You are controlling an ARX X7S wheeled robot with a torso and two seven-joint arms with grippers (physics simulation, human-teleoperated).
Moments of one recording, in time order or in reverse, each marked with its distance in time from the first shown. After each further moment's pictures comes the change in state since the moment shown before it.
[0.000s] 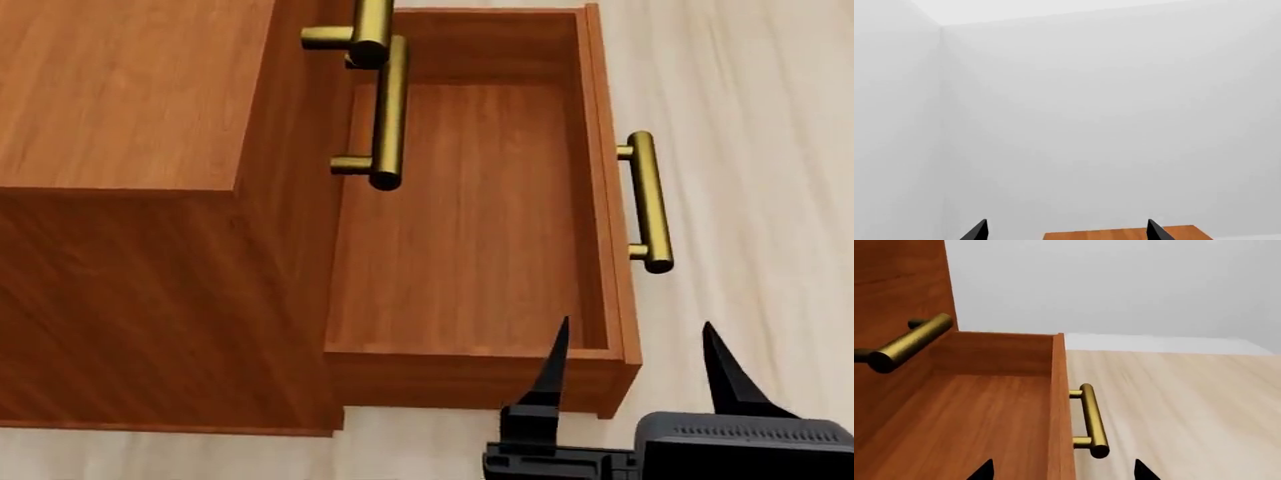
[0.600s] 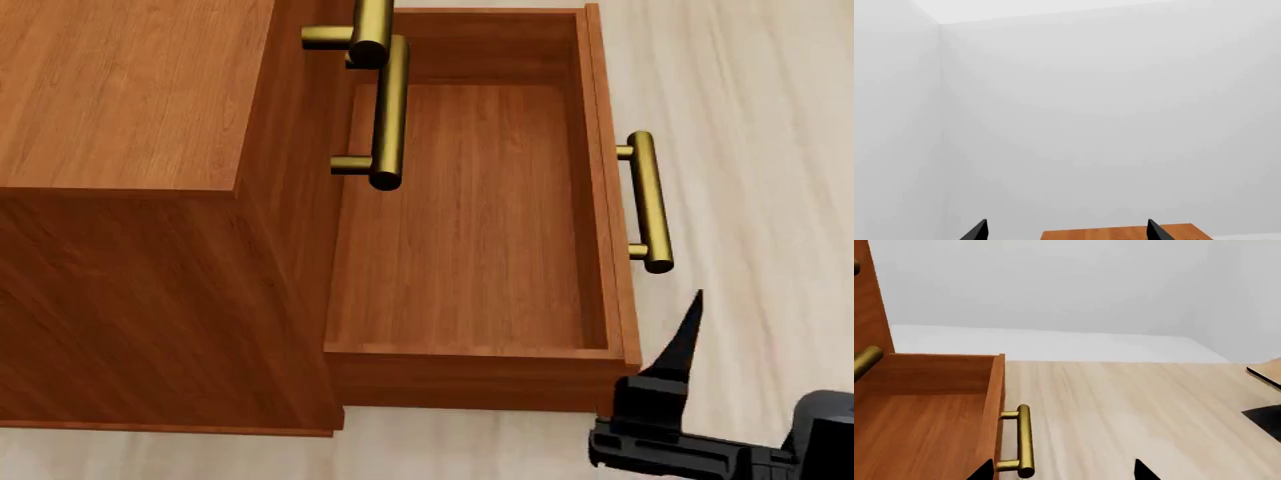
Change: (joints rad) left arm 0.001 -0.006 0.007 0.002 -0.020 0.001 -0.021; right arm 0.058 0.106 0.305 -0.377 0.306 0.502 0.186
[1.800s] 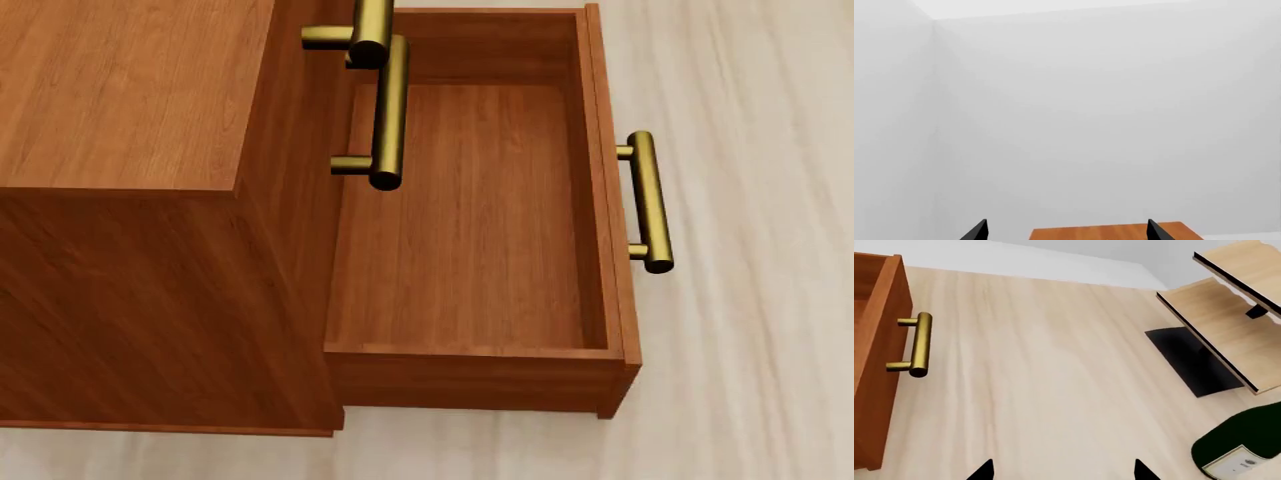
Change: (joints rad) left arm 0.017 0.003 0.035 -0.013 -0.001 0.048 -0.008; right arm -0.240 0.286 0.904 -0.034 1.149 0.460 0.455
